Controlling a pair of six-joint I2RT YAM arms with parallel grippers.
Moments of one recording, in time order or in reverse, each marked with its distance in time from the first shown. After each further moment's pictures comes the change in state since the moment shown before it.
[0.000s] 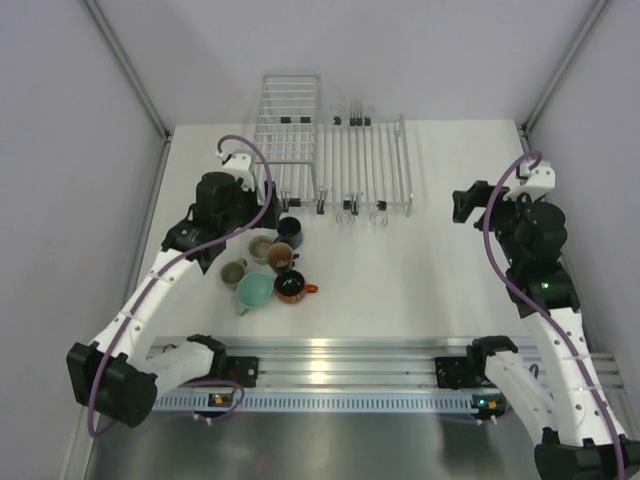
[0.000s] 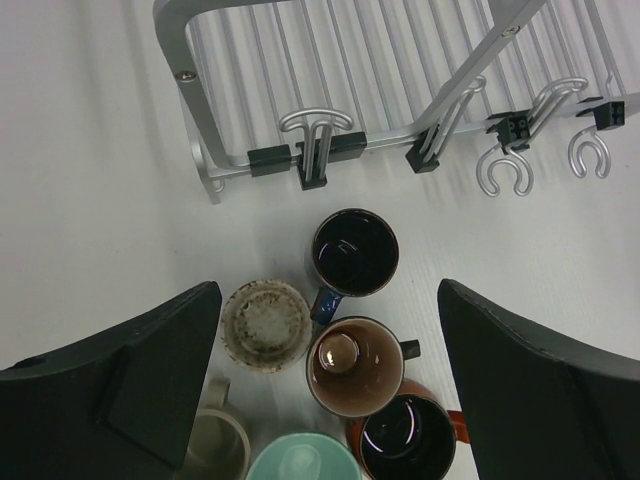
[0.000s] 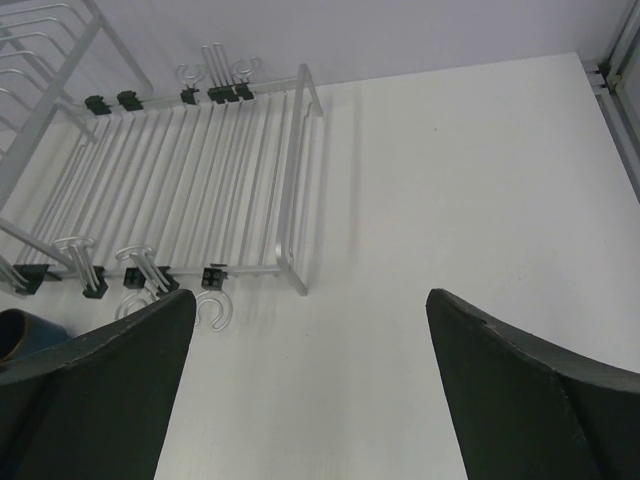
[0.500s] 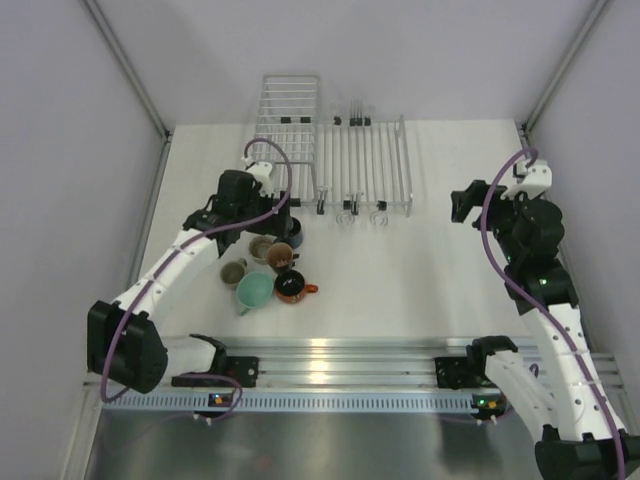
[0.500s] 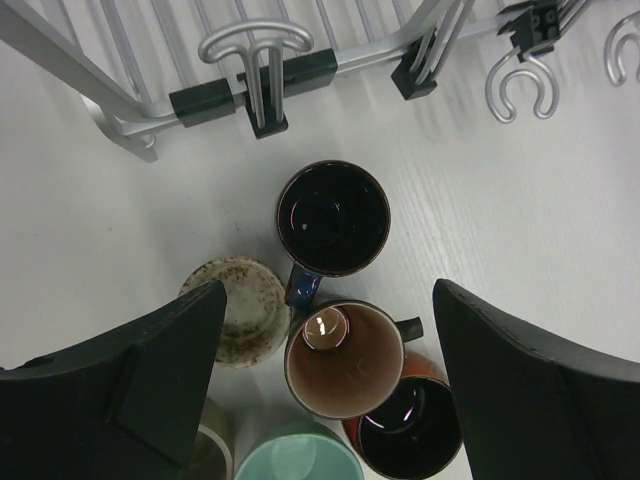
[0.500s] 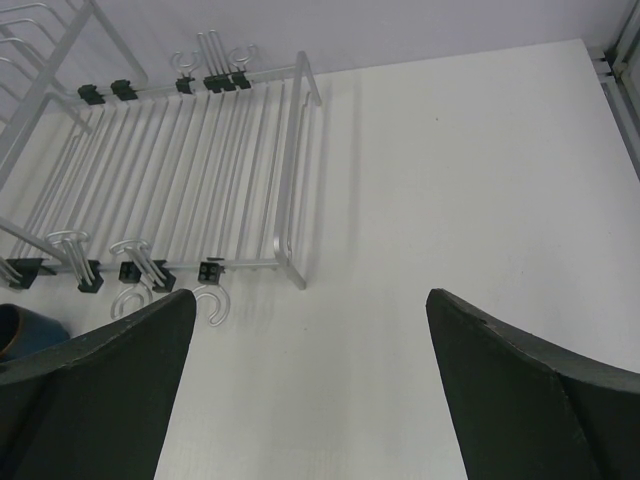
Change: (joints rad) left arm 0.000 0.161 0.005 -0.019 0.119 0.045; right arm 0.000 0.026 0.000 -0.001 -0.003 0.000
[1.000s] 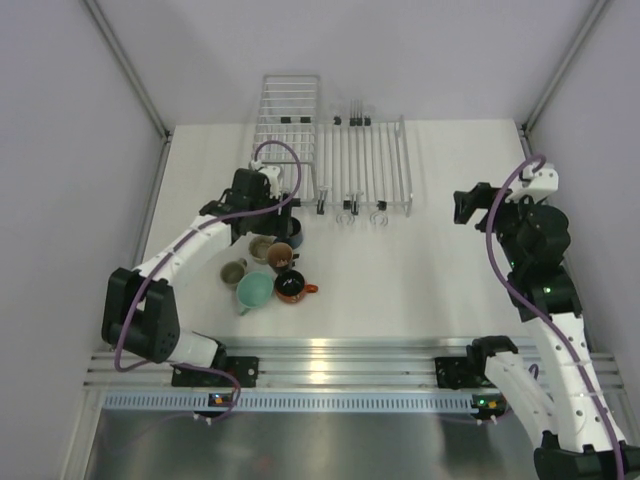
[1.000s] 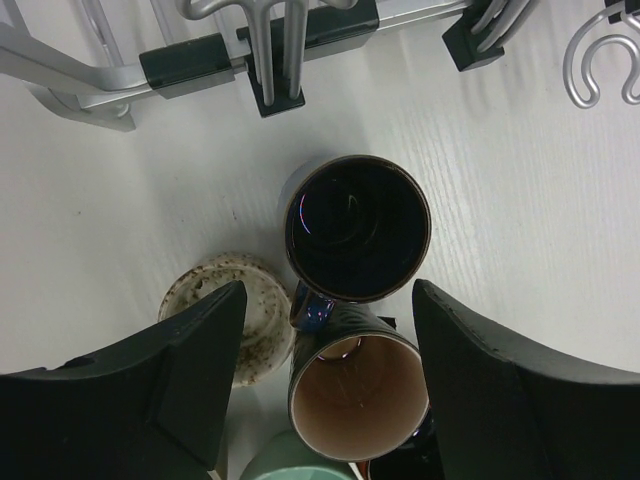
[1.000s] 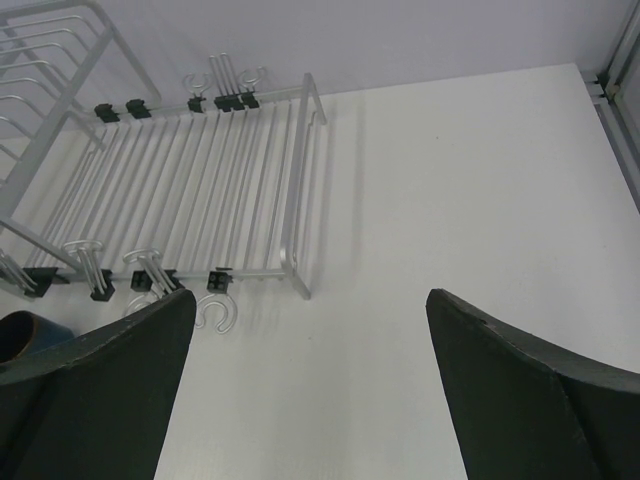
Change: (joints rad) left arm 0.000 0.188 0.032 -0.016 -0.007 -0.021; right arm 0.000 -0.048 0.000 -0.003 0.000 0.001
